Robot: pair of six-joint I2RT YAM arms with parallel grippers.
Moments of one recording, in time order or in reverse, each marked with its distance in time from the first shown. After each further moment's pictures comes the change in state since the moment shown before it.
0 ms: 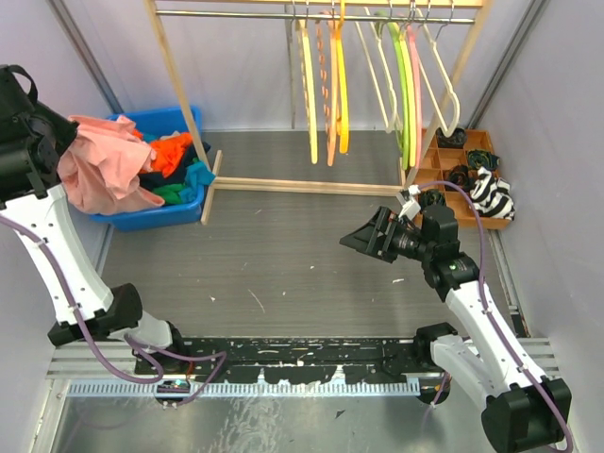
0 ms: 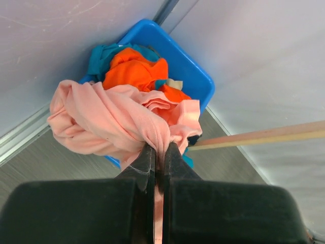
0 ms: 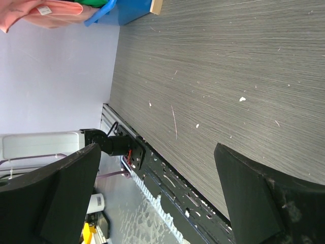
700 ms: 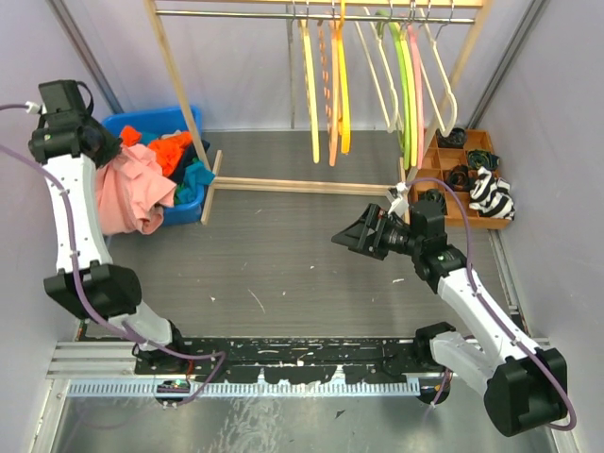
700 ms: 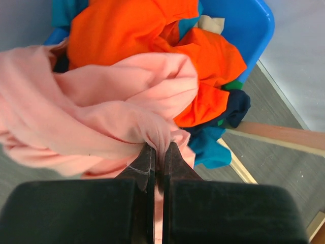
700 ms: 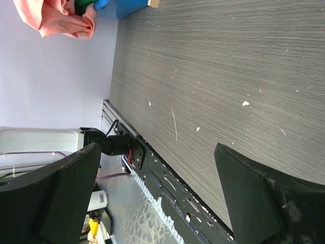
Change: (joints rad) left arm -0.032 0.076 -0.442 0.198 0.054 0.029; right arm 0.051 0.120 -0.008 0.109 0.012 0.027
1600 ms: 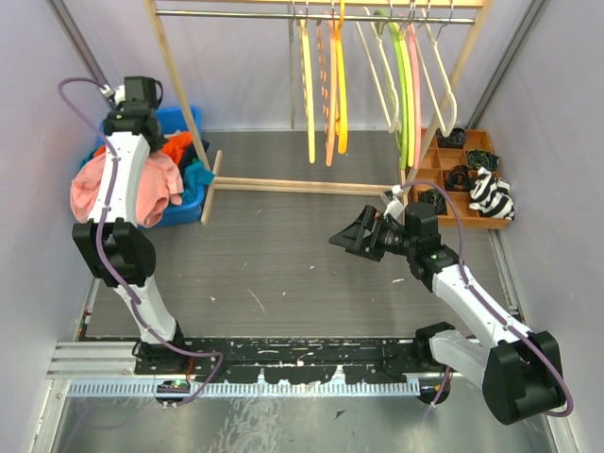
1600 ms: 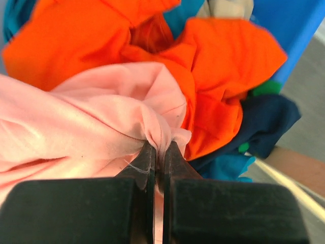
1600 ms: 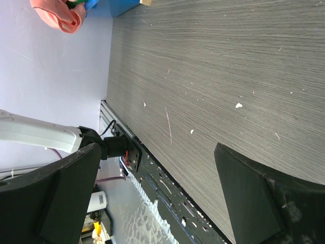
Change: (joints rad) left arm -0.238 0.300 0.124 0.089 -0.338 0.129; right arm 0.011 0.077 -0.051 0.116 0.000 0.018
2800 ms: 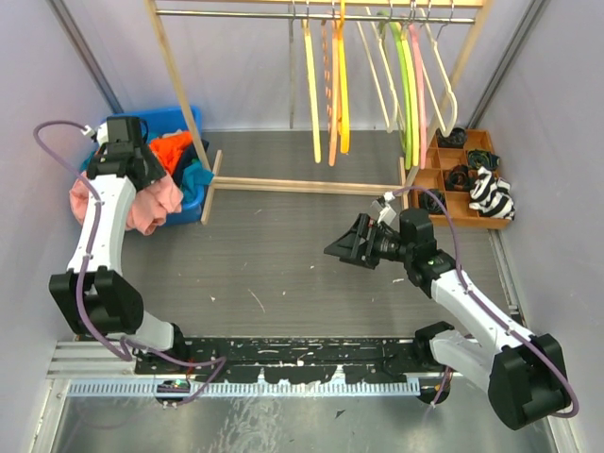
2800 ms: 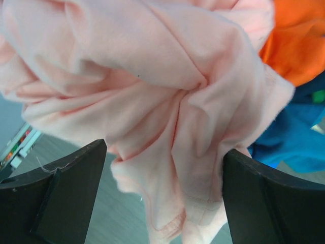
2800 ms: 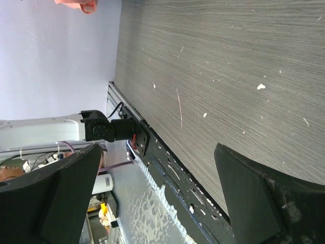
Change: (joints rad) left arm 0.033 -0.359 -0.515 0.108 -0.005 -0.019; right arm 0.054 -0.033 -0.038 0.010 -0.034 0.031
